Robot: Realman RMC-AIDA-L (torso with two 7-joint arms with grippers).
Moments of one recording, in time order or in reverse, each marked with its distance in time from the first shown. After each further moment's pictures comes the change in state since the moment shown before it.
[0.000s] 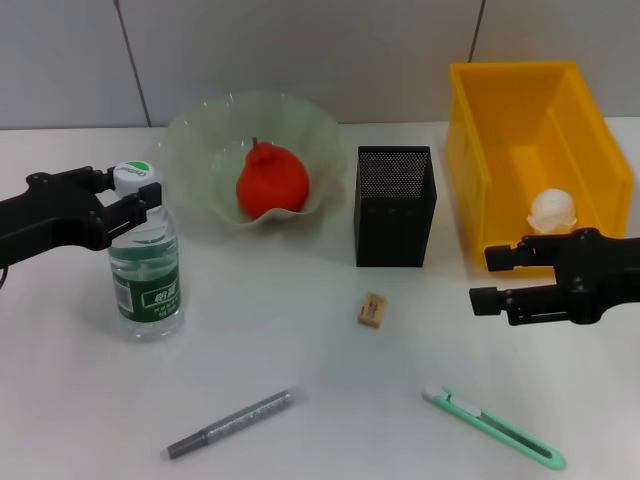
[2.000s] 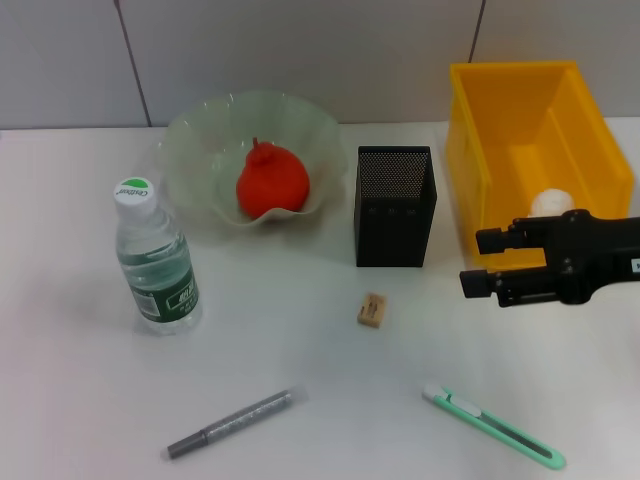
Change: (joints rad) left arm 0.014 0.062 -0.504 -0.158 -0.221 0.556 0.254; right arm 0.040 -0.004 0.000 -0.001 -0.010 0.009 0.010
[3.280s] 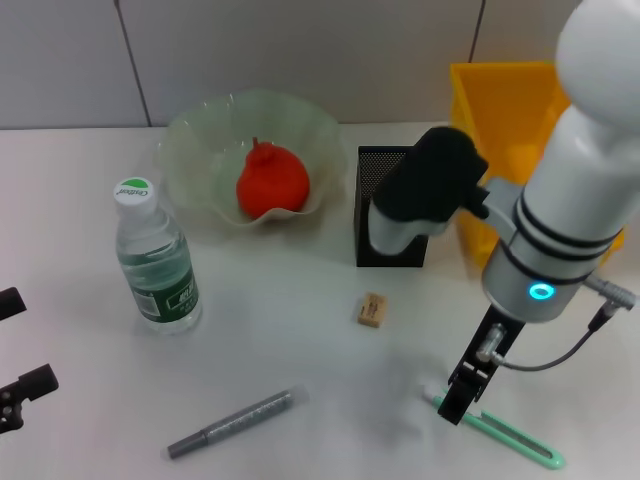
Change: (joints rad) left arm 0.057 0.036 -0.019 -0.235 0.262 0.261 0.305; right arm 0.382 0.014 -0.887 0.008 -0.590 0.097 0.912
